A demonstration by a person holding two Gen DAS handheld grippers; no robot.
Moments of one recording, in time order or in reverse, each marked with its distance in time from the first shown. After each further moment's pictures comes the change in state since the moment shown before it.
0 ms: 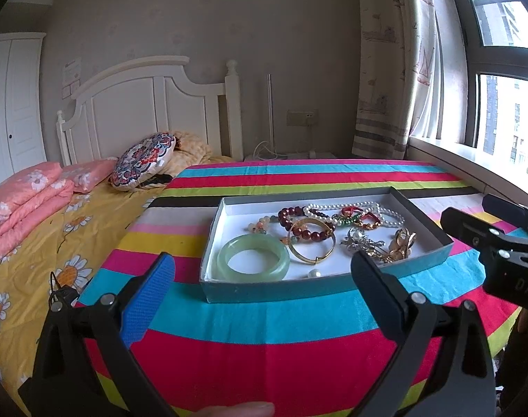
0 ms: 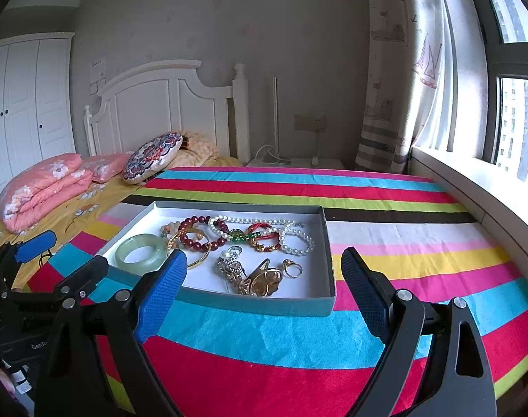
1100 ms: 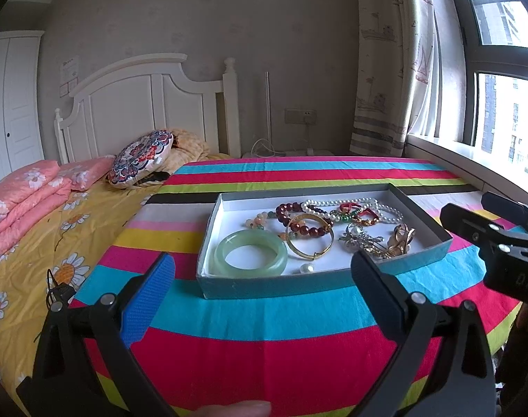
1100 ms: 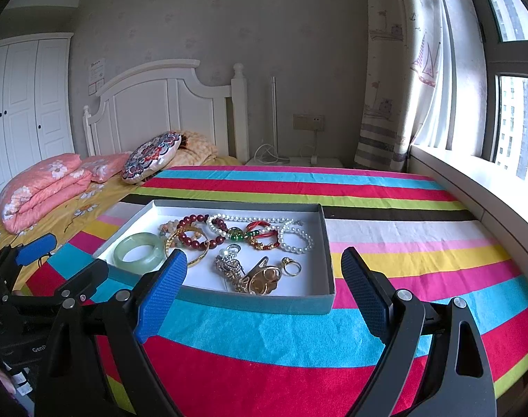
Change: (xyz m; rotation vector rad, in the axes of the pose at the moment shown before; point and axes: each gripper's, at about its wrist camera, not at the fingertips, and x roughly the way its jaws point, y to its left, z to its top) left arm 0.003 -0.003 -0.005 -0.002 0.003 -0.007; right arm 0.000 -0.001 0.000 0.001 0.000 -0.001
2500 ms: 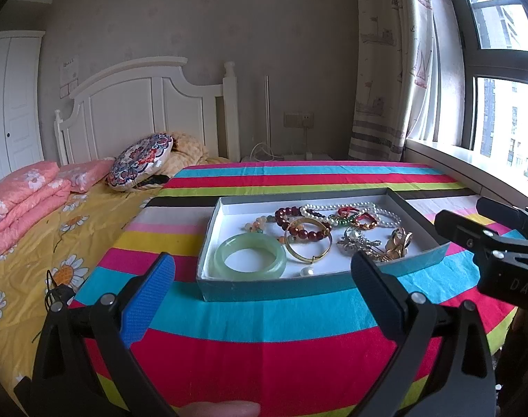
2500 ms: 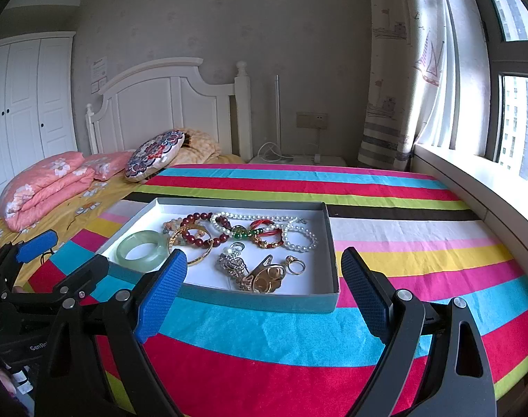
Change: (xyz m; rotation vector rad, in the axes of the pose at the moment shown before) left arm 0.002 -0.006 -0.001 -0.003 -0.016 -0.002; right arm 0.001 0.005 -0.004 -0.002 0.008 0.007
